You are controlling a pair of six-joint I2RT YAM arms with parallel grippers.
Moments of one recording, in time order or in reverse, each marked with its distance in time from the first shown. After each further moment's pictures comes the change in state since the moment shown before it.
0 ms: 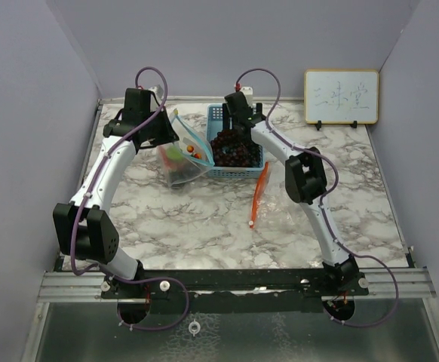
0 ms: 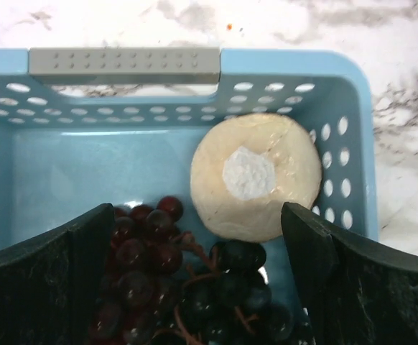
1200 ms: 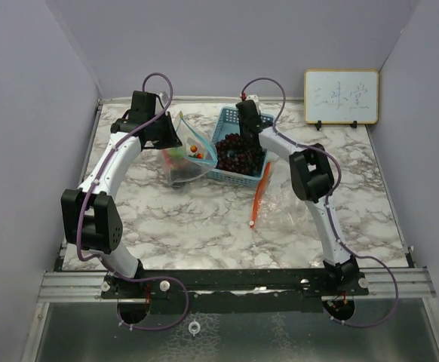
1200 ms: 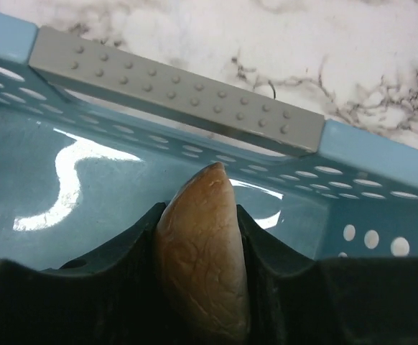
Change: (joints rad) left arm 0.006 0.090 -0.010 0.008 0.031 0.011; right arm -0.057 0.005 -0.182 0.206 -0.030 -0.173
